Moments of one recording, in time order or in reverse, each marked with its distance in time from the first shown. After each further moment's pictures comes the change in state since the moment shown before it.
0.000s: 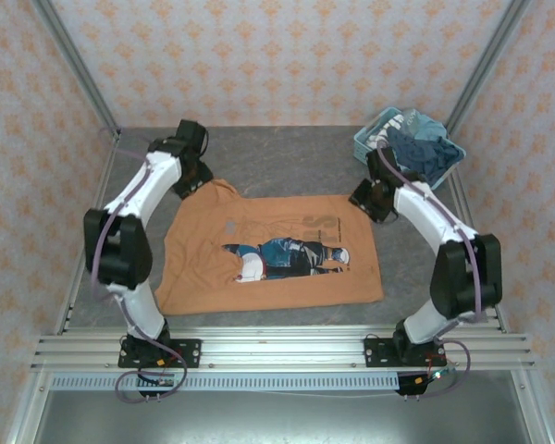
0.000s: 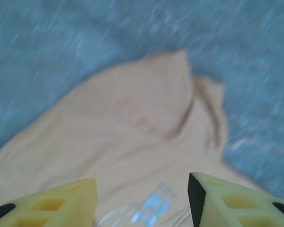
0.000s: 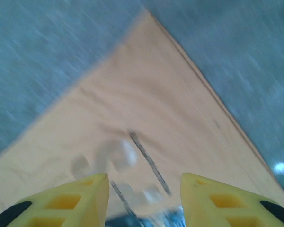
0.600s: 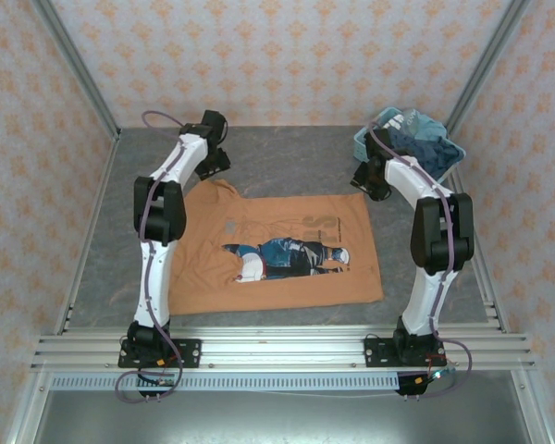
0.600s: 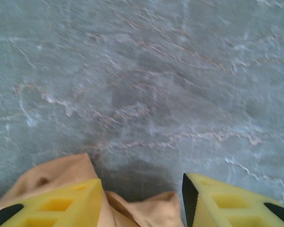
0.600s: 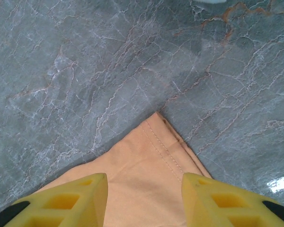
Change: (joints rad) left arm -0.019 0.526 0.509 -0.049 0.030 0.188; right arm -0.065 0.312 0.241 0.001 0.045 -0.109
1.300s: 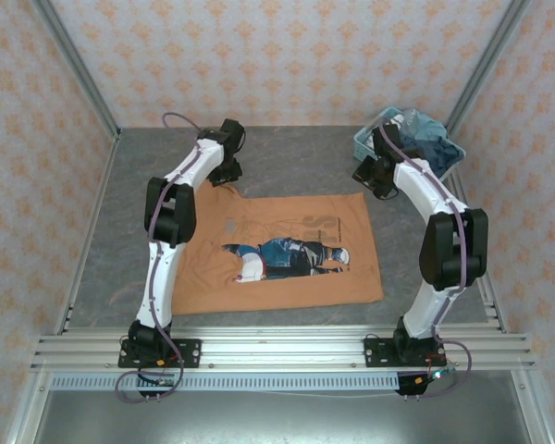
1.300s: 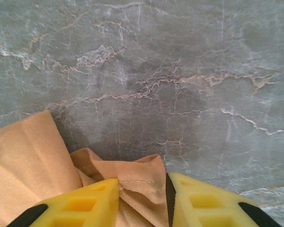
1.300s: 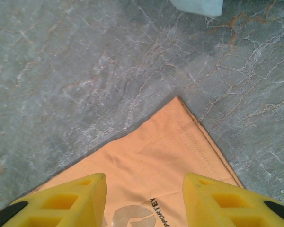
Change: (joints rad) left arm -0.073 0.033 -0.008 -0.050 -0.079 0.027; right arm -0.003 -0.155 -0.048 0.001 -0.061 0.023
